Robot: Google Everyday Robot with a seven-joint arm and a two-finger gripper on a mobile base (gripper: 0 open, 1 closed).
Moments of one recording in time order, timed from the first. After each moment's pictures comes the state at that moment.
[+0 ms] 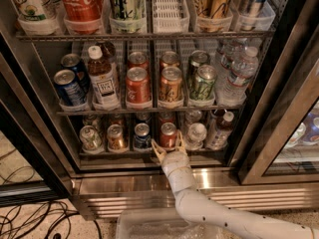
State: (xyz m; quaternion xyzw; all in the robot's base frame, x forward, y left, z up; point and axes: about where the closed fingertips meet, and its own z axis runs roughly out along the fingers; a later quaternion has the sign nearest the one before) arm 0.625 -0.049 0.600 -0.17 0.68 -0.01 0.71
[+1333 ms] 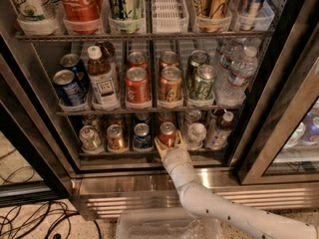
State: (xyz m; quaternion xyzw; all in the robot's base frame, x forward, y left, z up) arm 0.637 -0.052 0.588 -0.17 0.70 0.03 0.69
